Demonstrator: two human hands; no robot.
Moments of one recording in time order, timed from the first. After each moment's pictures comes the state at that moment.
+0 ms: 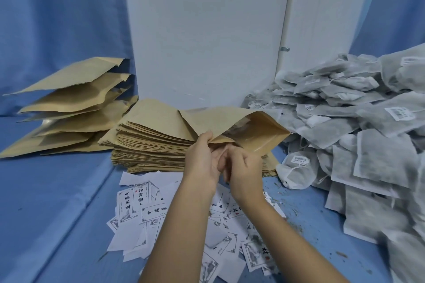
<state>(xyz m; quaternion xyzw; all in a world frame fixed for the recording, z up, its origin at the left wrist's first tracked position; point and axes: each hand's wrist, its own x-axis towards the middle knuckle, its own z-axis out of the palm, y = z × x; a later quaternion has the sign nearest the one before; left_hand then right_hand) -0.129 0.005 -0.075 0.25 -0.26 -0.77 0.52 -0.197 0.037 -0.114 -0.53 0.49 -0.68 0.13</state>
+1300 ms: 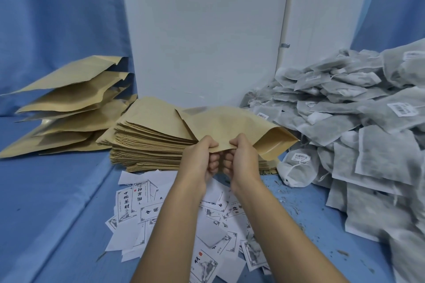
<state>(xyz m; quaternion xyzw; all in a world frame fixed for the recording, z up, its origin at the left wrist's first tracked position) -0.121 0.003 -0.081 0.36 -0.43 -0.68 0.47 -0.194 0.023 -0.090 -0.21 0.47 -0.73 0.45</state>
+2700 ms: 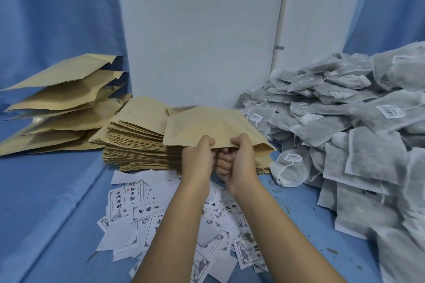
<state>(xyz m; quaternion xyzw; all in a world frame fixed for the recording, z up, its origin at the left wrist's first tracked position) -0.137 0.010 -0.083 0.41 -0.42 -0.61 0.53 -0.200 0.029 -0.089 -0.18 0.42 -0.72 0.52</state>
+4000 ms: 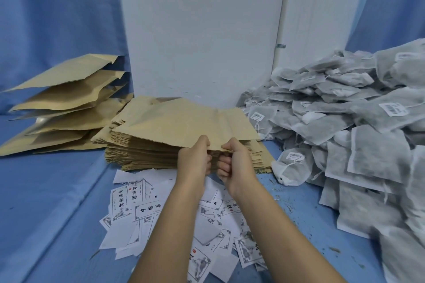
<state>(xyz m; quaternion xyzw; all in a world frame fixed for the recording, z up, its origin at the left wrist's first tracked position) -0.128 0.005 -0.086 0.44 -0.43 -0.61 0.50 -0.202 0.023 -0.101 -0.19 0.44 -0.71 0.52</state>
